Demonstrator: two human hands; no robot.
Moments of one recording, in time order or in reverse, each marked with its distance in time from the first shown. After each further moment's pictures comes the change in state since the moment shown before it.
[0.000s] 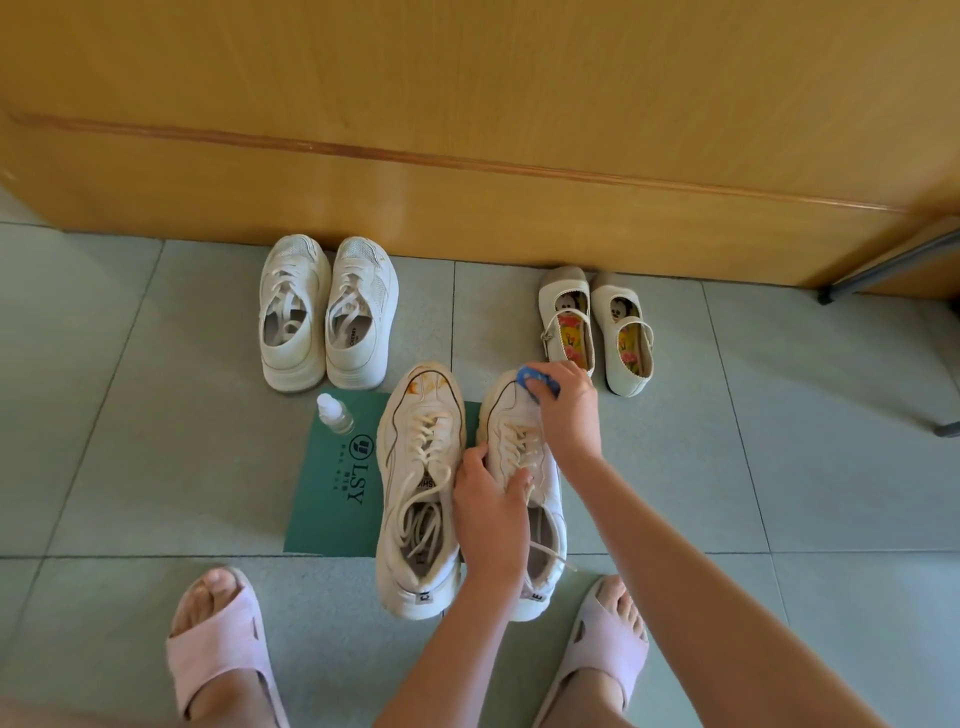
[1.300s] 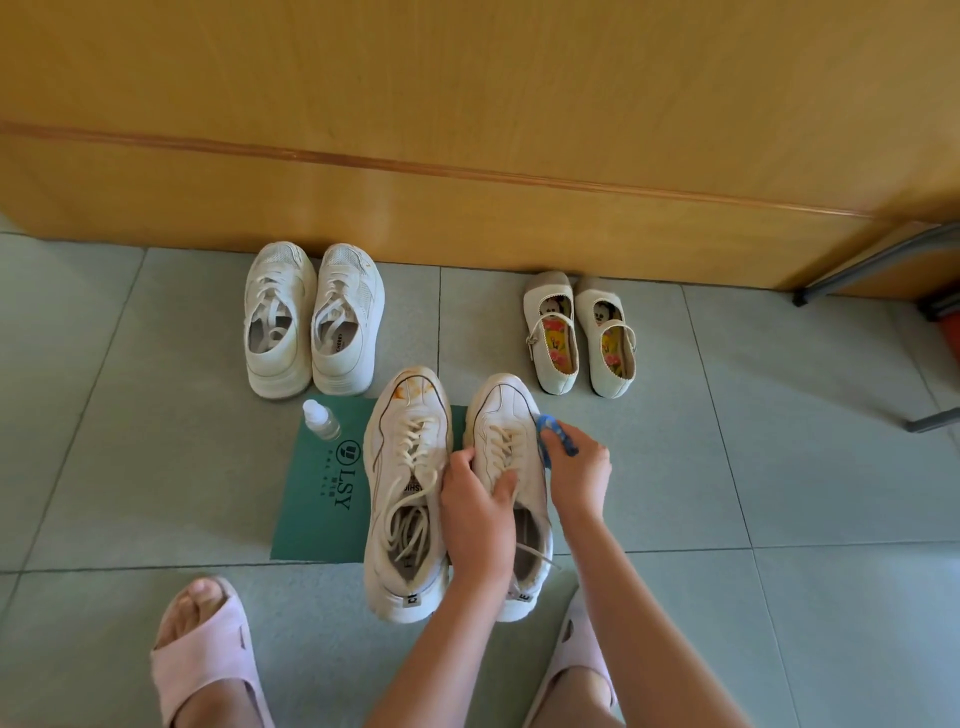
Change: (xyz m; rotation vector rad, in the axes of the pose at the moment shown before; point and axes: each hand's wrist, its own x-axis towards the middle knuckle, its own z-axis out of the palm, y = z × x) left_hand -0.003 0.004 -0.003 0.044 0.010 0.033; right_hand -0.055 0.018 -0.012 0.155 0.149 0.426
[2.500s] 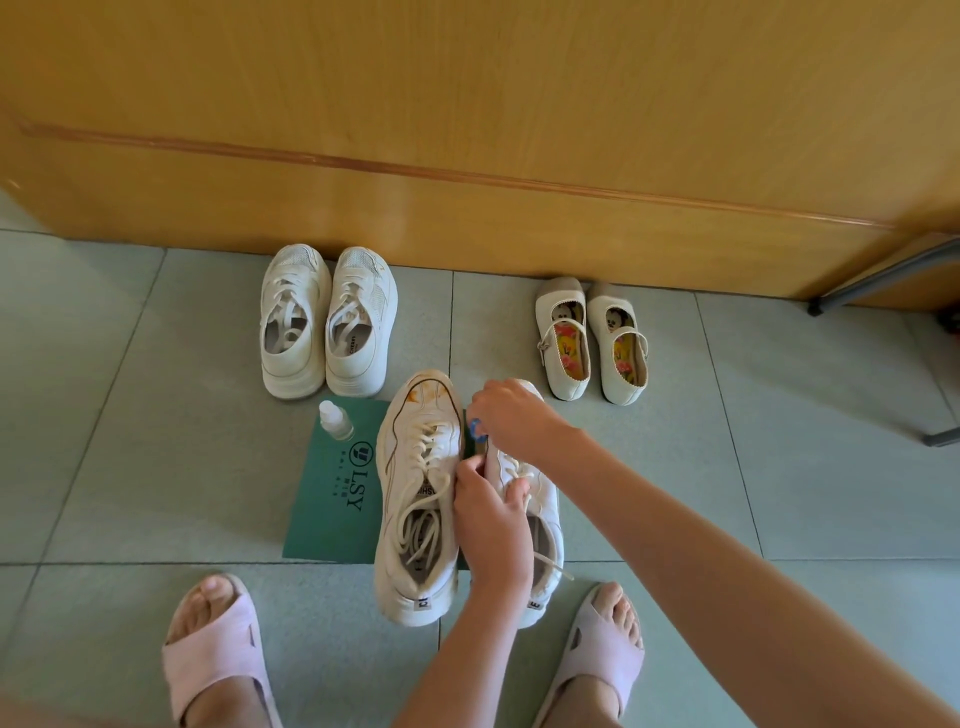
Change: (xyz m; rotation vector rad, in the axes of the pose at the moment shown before) left_hand -0.003 0.002 0.006 -0.030 0.089 -0.031; right_hand 0.033 -0.077 0.049 -1.090 -0.745 -0.908
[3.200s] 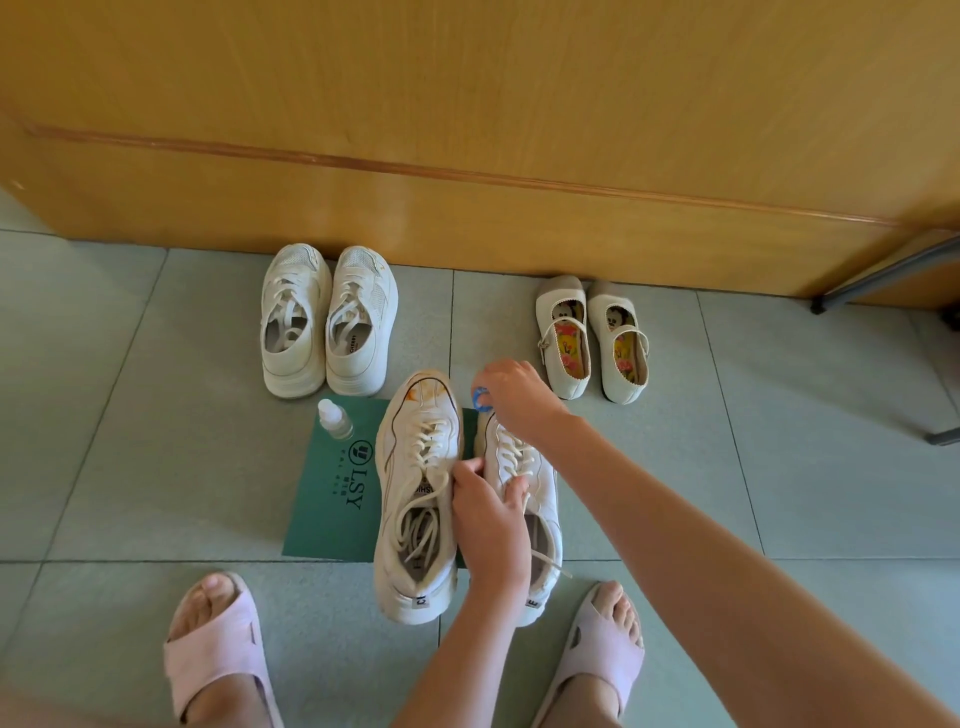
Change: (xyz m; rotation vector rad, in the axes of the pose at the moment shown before) left_hand -0.001 -0.001 0.000 0.001 0.011 0.011; right_hand 0.011 0.019 -0.001 0.089 0.126 0.051
